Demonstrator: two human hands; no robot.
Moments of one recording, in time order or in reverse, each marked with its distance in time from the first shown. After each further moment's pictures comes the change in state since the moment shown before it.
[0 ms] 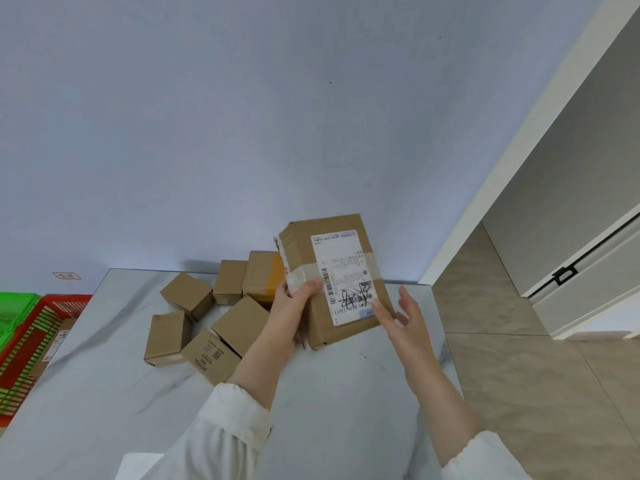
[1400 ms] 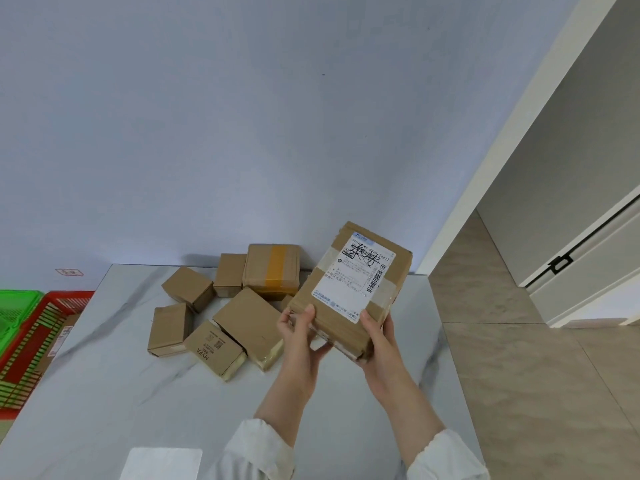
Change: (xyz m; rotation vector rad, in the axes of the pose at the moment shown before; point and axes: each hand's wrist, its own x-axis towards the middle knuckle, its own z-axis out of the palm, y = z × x) left_hand -0.044 -0.065 0.012 -0.308 0.050 0.005; right_hand -0.020 0.053 0.019 0.535 -0.227 0.099
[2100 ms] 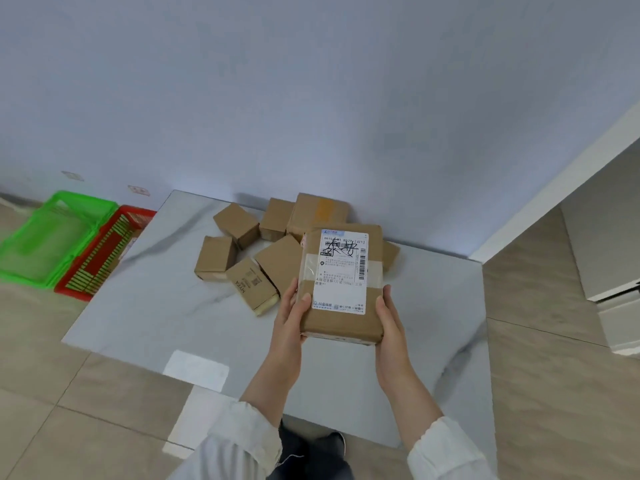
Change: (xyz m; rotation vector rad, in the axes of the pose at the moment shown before) left_hand -0.029 -0.011 -0.066 0.184 0.197 0.124; right_hand 0.003 0.051 0.002 -0.165 -0.059 0.066
